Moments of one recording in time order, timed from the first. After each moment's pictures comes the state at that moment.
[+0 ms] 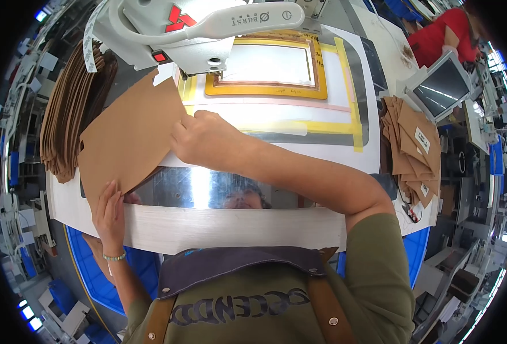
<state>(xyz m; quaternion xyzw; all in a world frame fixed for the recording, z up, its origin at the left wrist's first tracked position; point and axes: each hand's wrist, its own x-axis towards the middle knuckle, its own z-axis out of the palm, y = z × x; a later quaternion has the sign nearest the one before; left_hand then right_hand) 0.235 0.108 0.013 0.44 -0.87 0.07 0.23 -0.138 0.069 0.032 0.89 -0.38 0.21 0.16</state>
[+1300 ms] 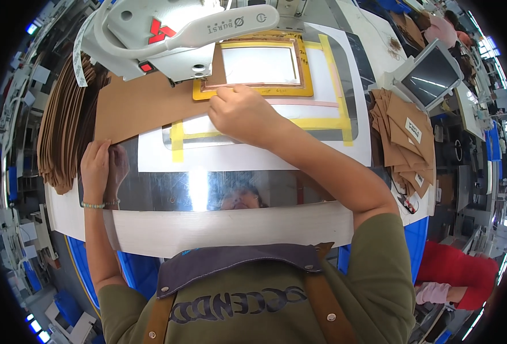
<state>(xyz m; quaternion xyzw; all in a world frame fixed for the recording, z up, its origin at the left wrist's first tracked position) 0.208 -0.034 0.017 0.35 -0.91 0.11 0.19 -0.222 0.068 0.026 0.86 -0.43 0.16 0.22</state>
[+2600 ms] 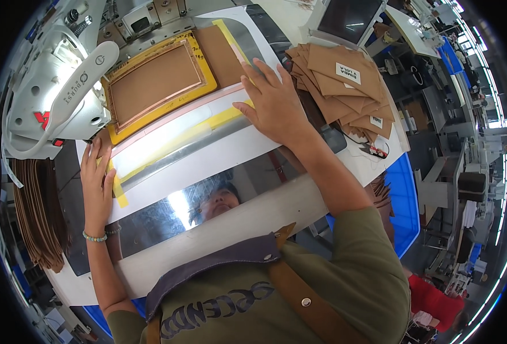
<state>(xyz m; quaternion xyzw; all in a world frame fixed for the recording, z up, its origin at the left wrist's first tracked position) 0.045 -0.024 0.002 0.30 -0.94 -0.07 0.11 -0.364 0.204 0.009 0.64 -0.75 0.06 0.16</state>
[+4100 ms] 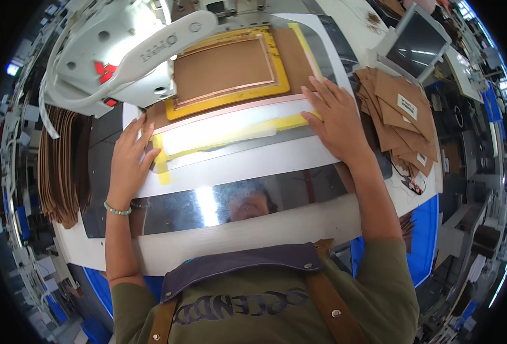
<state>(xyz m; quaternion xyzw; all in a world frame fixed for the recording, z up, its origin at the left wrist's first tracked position) 0.056 -0.031 0.013 0.28 -0.95 -0.03 0.13 -0.369 0.206 0.009 0.65 -0.75 0.11 0.09</state>
